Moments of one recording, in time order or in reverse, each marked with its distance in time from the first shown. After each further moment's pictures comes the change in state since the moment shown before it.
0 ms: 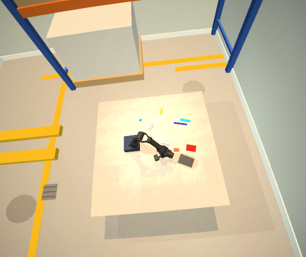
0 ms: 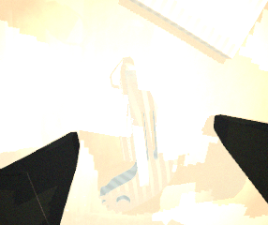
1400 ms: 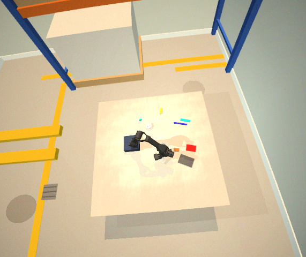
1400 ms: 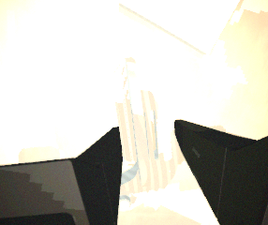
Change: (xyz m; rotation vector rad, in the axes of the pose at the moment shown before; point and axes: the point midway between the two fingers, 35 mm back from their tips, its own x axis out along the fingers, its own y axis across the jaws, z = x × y) arm -0.029 -0.001 -0.001 0.000 -0.002 0.004
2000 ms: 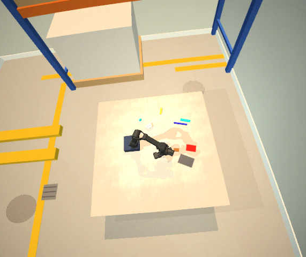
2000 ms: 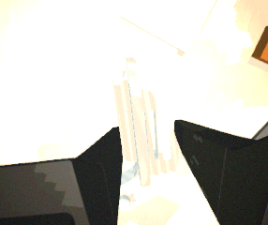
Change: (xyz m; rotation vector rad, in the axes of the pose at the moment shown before) arm -0.047 0.001 0.001 -0.001 0.003 -0.005
